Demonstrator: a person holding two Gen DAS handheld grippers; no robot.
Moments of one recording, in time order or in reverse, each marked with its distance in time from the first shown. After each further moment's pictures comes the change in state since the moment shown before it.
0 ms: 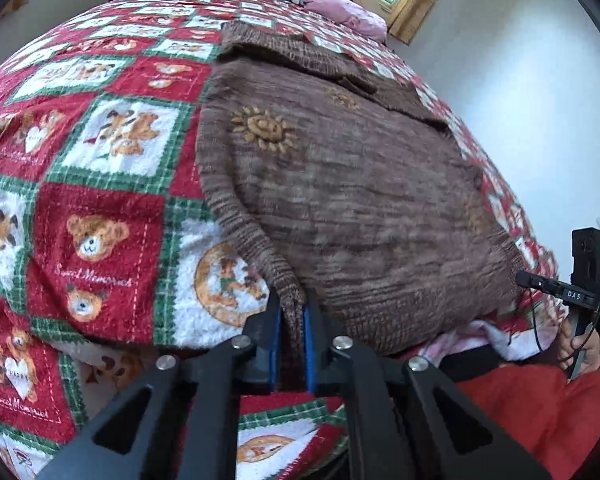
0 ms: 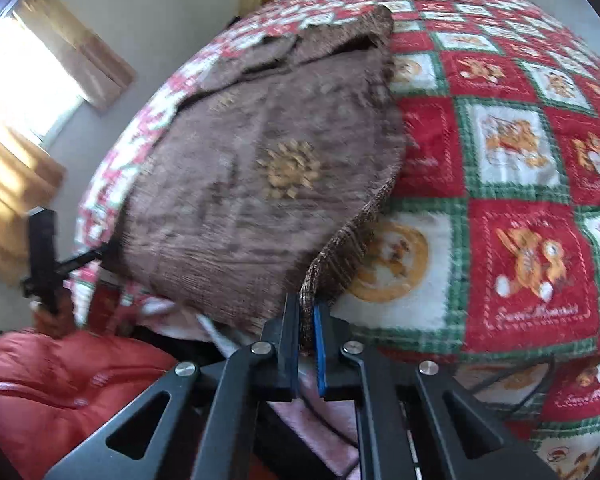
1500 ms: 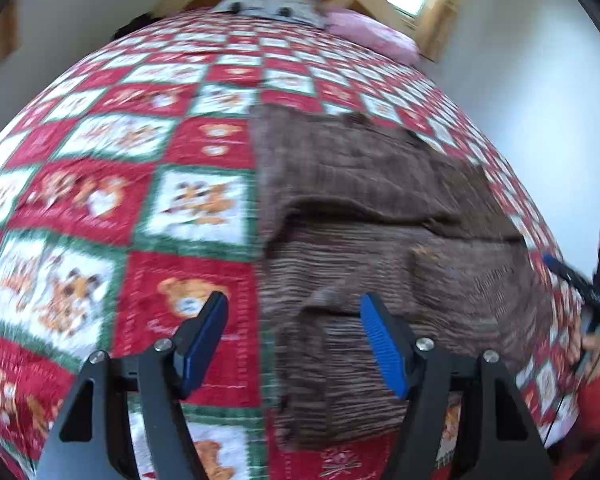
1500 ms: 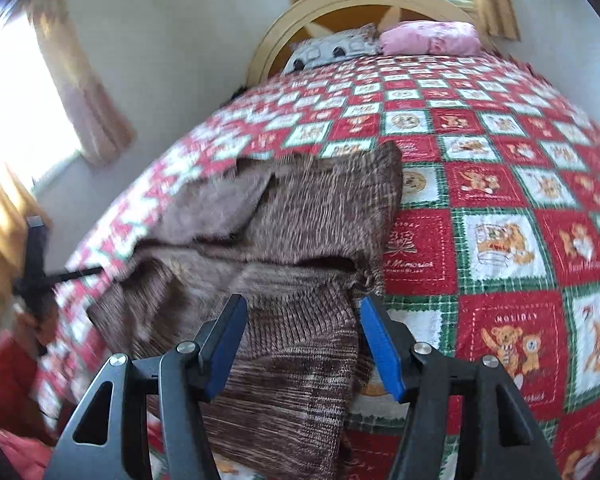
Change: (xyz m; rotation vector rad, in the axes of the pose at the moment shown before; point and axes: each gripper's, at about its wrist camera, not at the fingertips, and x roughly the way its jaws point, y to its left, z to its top) left arm 0.058 0.033 0.181 0.081 -0.055 0.123; right arm 0.056 -0.039 0.187 -0.164 -0.233 -0.122
